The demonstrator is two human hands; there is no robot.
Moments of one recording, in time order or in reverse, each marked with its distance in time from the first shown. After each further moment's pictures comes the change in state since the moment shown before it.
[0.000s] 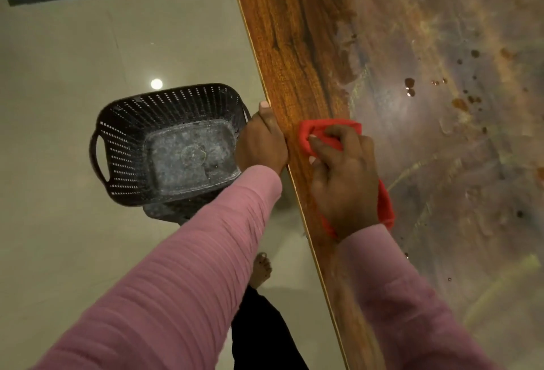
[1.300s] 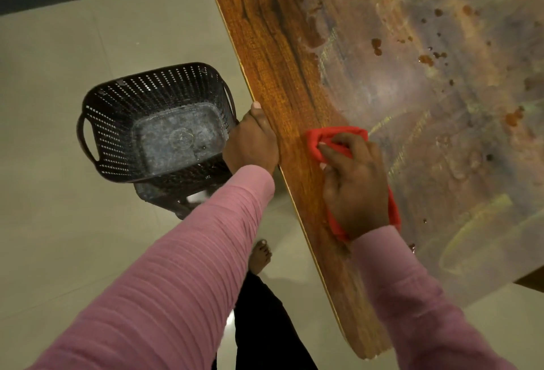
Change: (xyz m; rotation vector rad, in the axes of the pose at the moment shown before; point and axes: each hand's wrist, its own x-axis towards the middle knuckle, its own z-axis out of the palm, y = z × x) left_hand -0.069 -0.011 -0.007 0.233 0.001 0.090; right_hand -0.077 0.041 -0.024 0.003 0.034 0.034
